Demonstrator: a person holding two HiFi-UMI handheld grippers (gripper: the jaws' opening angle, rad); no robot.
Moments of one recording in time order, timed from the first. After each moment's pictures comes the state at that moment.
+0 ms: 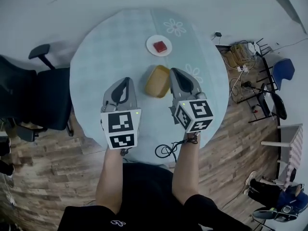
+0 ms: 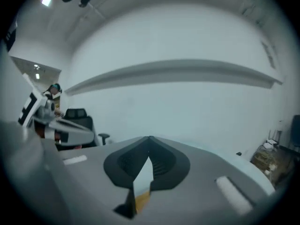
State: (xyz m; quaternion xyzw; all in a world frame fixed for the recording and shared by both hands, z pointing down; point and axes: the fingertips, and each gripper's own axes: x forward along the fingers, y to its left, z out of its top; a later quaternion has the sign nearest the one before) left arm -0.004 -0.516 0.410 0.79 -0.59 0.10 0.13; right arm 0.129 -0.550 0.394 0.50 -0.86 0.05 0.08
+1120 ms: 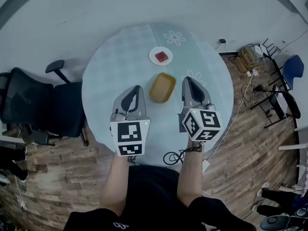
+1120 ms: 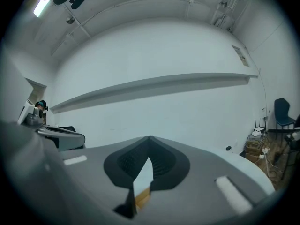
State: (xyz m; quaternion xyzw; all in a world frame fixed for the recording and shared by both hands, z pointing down) left arm 0.059 -0.464 0.354 0.81 -0.58 0.10 0.04; right arm 0.212 -0.495 0.353 0.57 -0.82 0.08 -0.02
